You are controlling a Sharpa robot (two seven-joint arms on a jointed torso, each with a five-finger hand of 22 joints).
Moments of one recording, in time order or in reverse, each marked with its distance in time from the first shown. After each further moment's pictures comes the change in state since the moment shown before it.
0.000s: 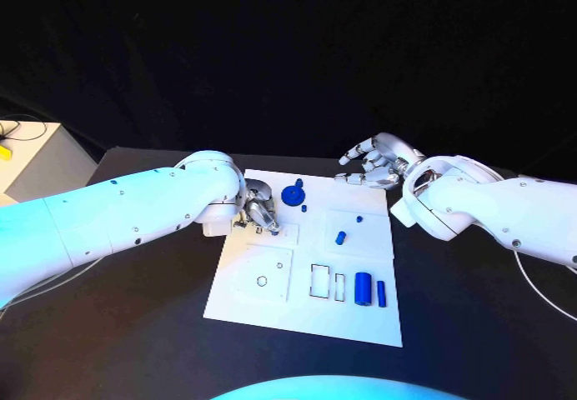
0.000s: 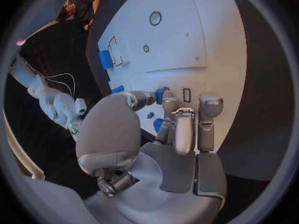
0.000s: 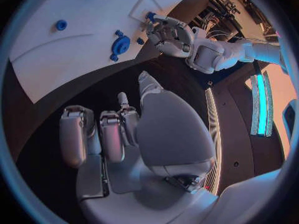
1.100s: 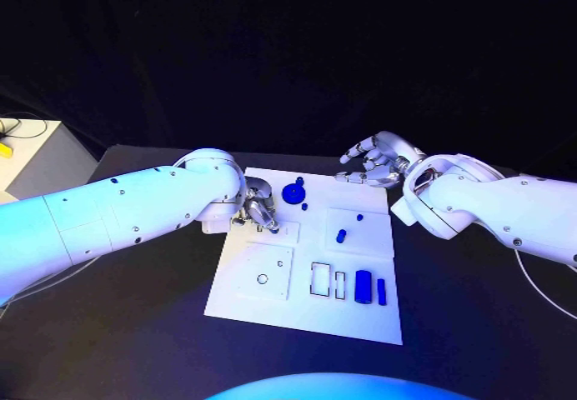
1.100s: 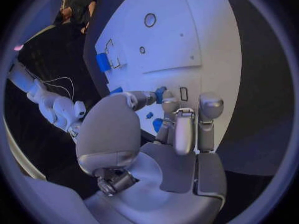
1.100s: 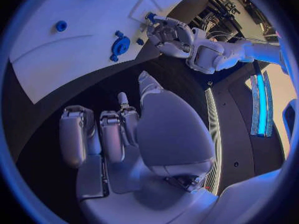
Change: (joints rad) left arm 0.000 -0.004 0.000 0.005 -0.040 0.006 0.003; left_hand 0.001 0.001 -0.006 -0.006 0.001 0.010 -0.003 -0.004 -0.001 0.006 -0.003 0.005 0.018 0.000 0.000 0.004 0.000 0.000 0.008 -0.001 0.010 0.015; right arm -0.002 0.000 0.000 0.000 0.000 0.002 0.000; right_hand 0.000 0.000 0.000 0.000 0.000 0.000 0.000 0.000 0.000 0.000 0.000 0.000 0.000 0.000 0.000 0.000 0.000 0.000 0.000 0.000 0.000 0.000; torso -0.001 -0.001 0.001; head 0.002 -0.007
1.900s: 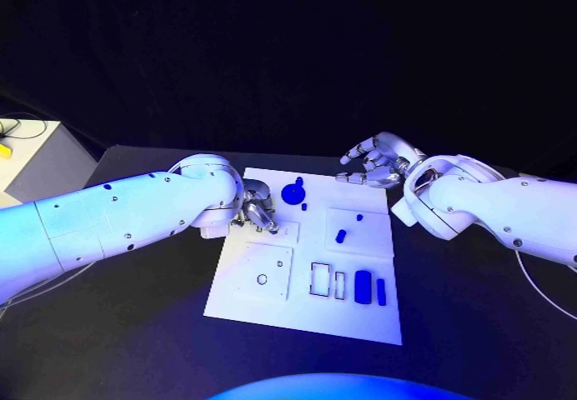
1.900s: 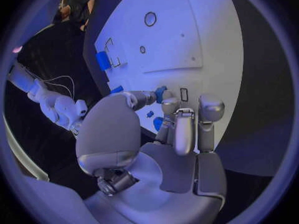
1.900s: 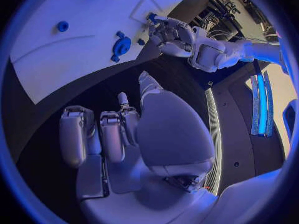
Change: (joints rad) left arm -0.009 -0.030 -0.001 0.044 -0.005 -0.056 -0.001; left_hand 0.000 0.000 -0.003 -0.003 0.019 0.009 -0.002 -0.001 0.001 0.017 -0.003 0.010 0.019 0.000 0.000 0.004 0.000 0.000 0.017 -0.003 0.013 0.024; right arm -0.001 -0.002 0.000 0.000 0.000 0.001 0.000; right_hand 0.000 0.000 0.000 0.000 0.000 0.000 0.000 0.000 0.000 0.000 0.000 0.000 0.001 0.000 0.000 0.000 0.000 0.000 0.000 0.000 0.000 0.001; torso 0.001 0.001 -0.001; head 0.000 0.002
